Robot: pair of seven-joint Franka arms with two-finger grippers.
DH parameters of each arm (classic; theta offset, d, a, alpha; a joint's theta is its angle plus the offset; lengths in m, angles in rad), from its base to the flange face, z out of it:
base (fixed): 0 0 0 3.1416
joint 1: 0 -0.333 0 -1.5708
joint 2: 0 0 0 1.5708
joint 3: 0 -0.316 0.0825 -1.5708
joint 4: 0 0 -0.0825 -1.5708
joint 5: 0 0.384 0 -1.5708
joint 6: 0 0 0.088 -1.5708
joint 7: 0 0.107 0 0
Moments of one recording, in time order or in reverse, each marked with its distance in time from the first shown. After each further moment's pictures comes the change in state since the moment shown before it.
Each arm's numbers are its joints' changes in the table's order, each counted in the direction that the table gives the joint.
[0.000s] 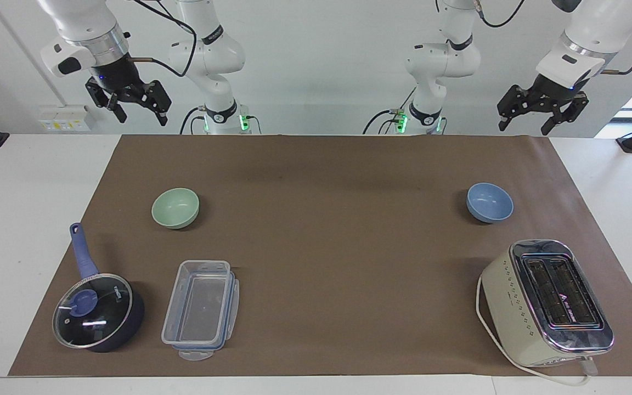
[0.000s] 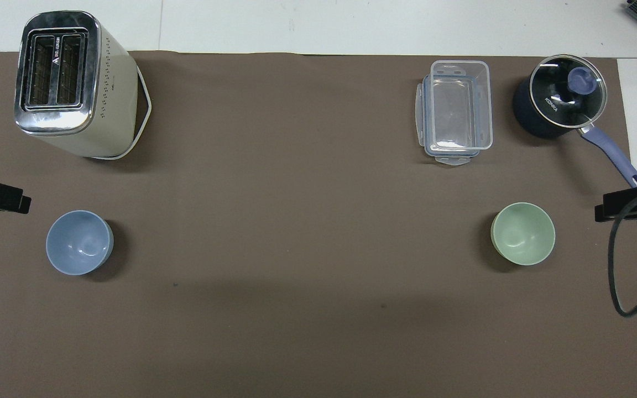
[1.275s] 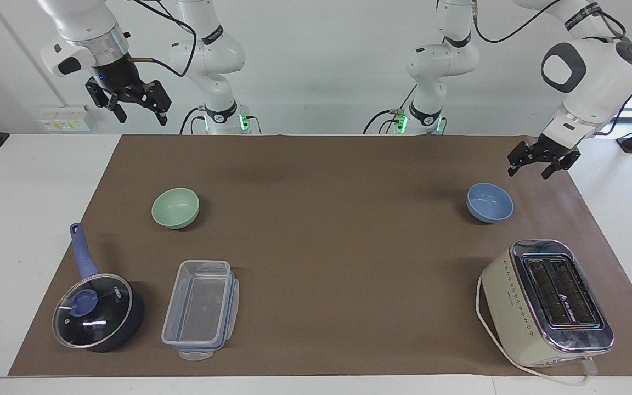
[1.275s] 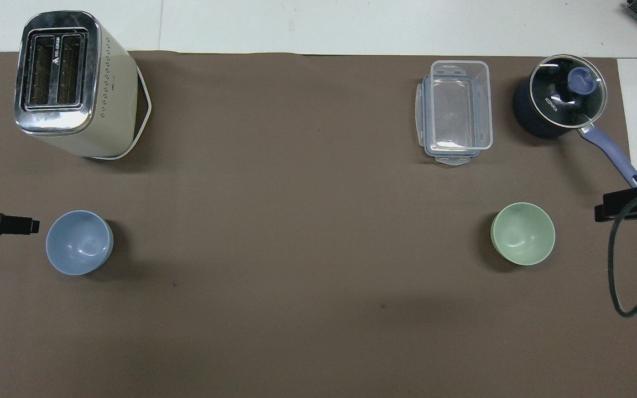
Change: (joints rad) left arm -0.229 0.080 -0.016 -0.582 -0.072 -0.554 0.234; right arm 0.000 0.000 0.000 0.000 0.000 0.000 0.000
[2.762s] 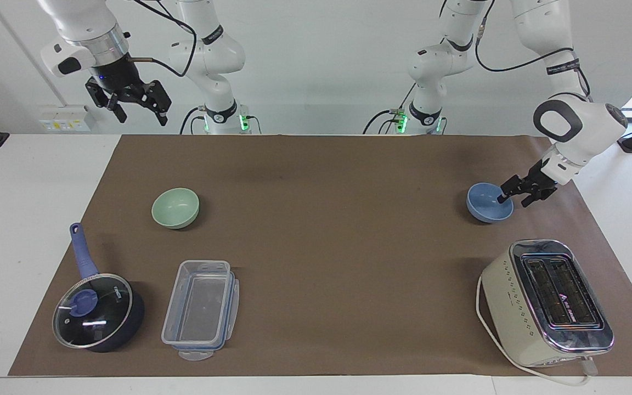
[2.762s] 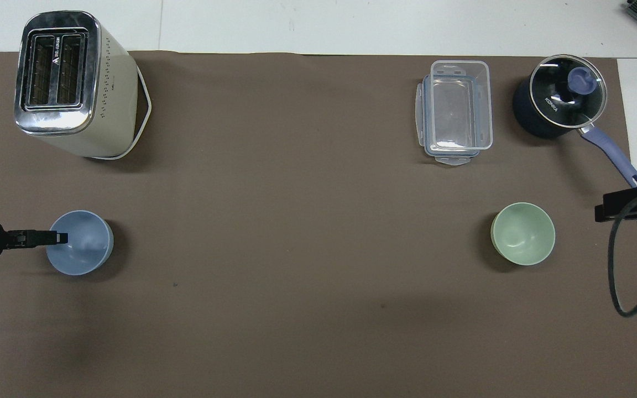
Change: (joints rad) left arm -0.138 -0.192 0.004 -0.156 -0.288 -0.249 0.246; right arm 0.000 0.000 0.000 0.000 0.000 0.000 0.000
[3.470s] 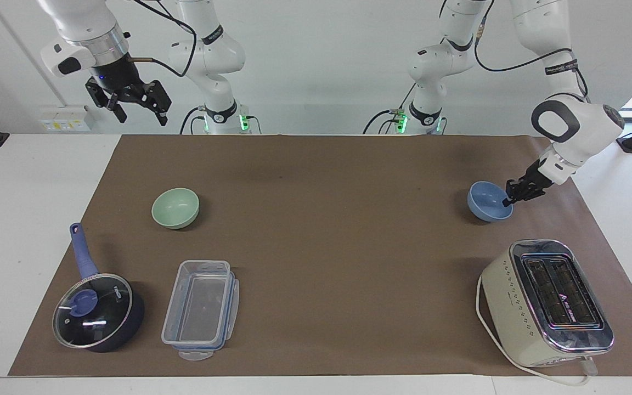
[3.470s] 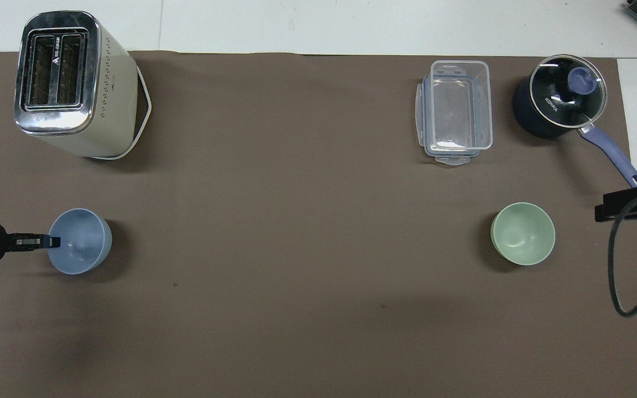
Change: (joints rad) left arm 0.000 0.003 0.000 -0.011 -0.001 0.001 0.018; right arm 0.000 0.000 0.000 0.000 0.000 0.000 0.000
